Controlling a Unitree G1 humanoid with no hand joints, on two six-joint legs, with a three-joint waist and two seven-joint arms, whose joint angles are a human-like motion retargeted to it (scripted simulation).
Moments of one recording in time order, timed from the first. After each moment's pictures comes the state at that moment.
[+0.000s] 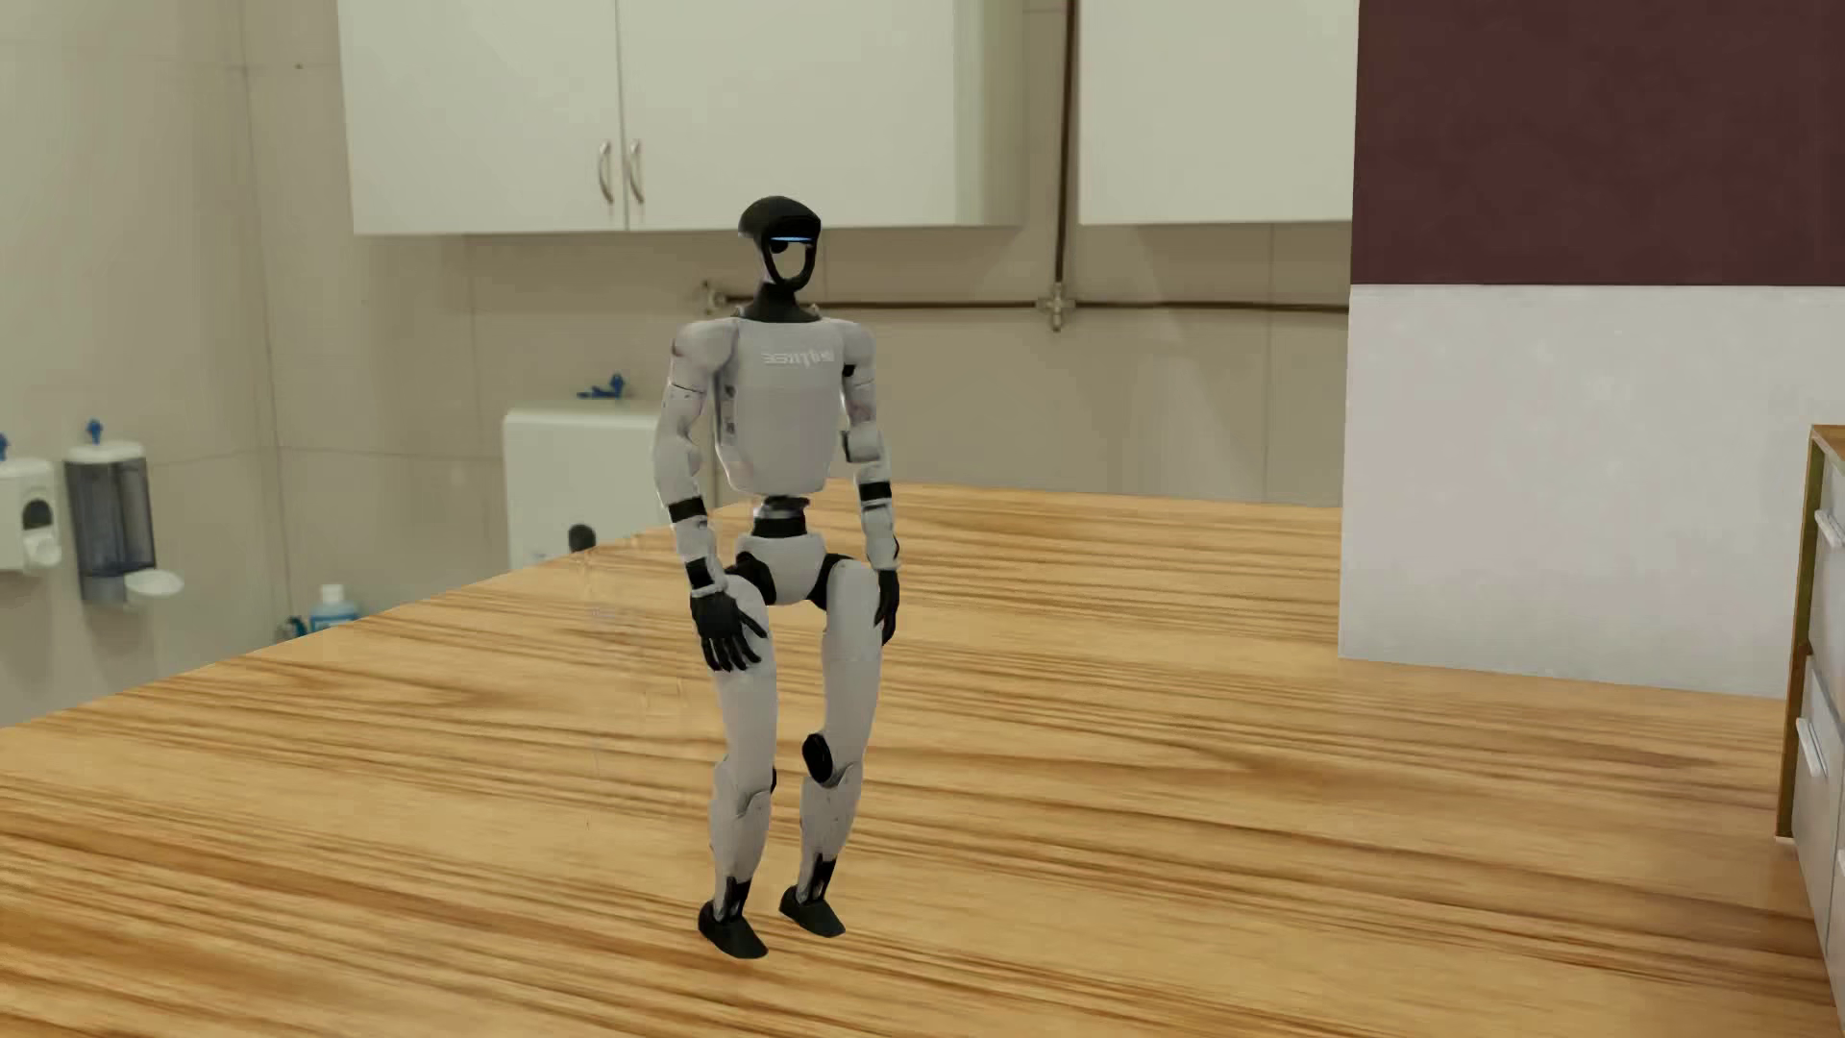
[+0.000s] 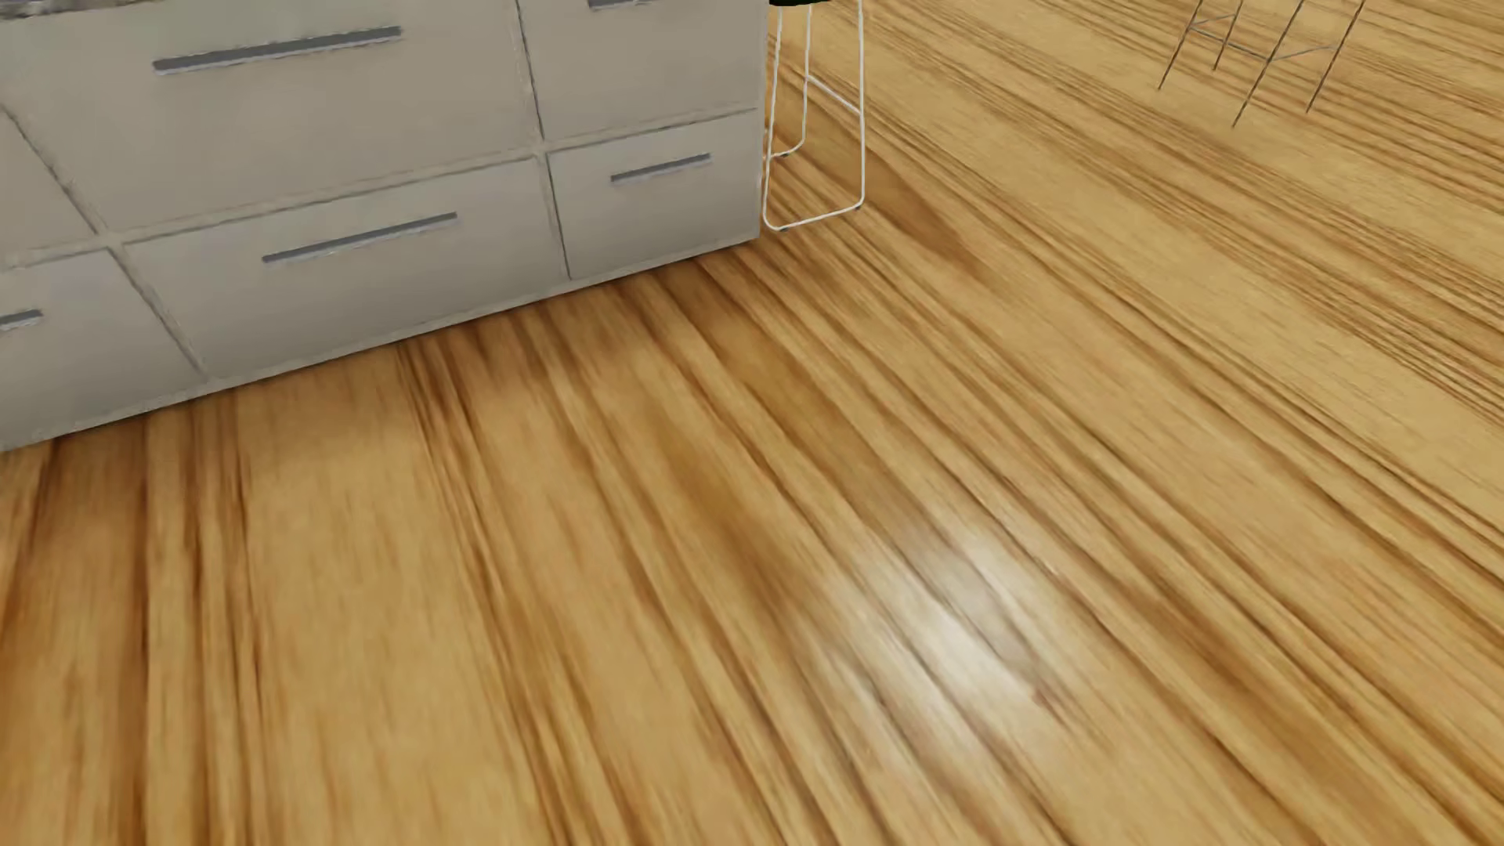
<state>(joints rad) 0.03 -0.01 0.01 -0.04 0.09 -0.01 0.00 0.00 0.03 0.27 0.39 0.11 0.11 -0.17 -0.15 0.29 -0.26 0.00 0.00 -0.70 0.66 1.10 0.97 0.00 0.00 0.00 0.00 0.00 0.00</state>
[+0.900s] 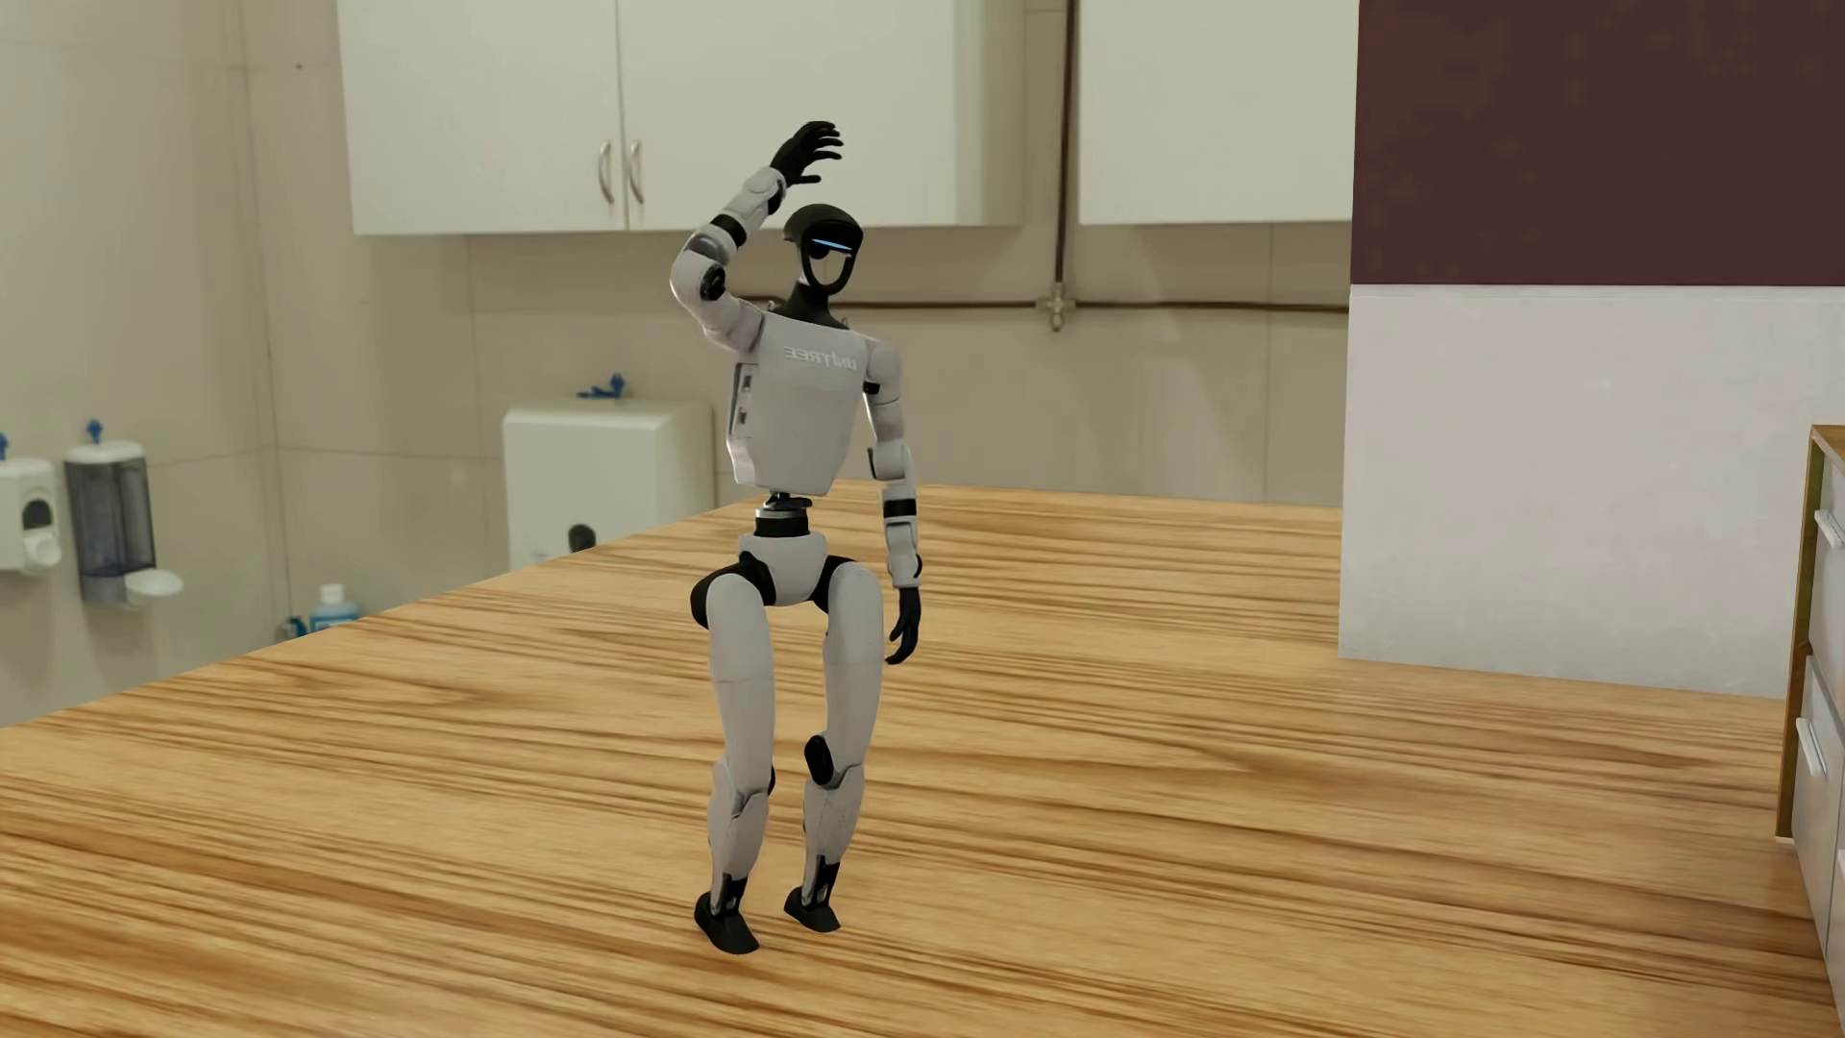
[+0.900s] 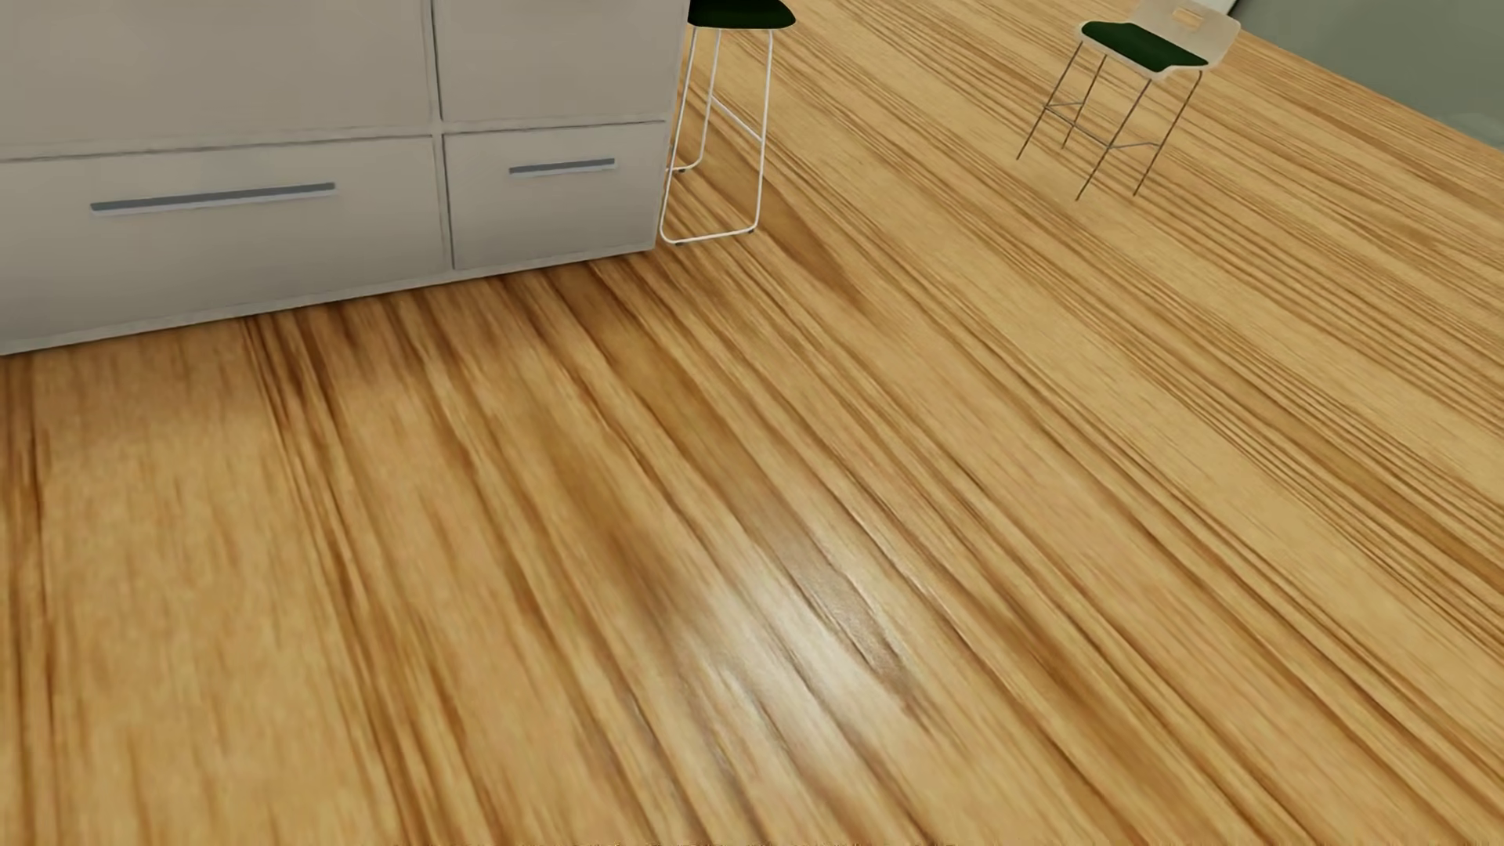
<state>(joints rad) 0.05 0.00 -0.02 -0.02 0.10 -0.18 0.00 0.00 0.01 0.24 0.44 0.14 -1.55 -0.04 -0.08 0.48 -1.15 0.00 0.00 -0.73 0.08 1.09 -0.45 0.00 0.00 0.00 0.00 0.00 0.00</state>
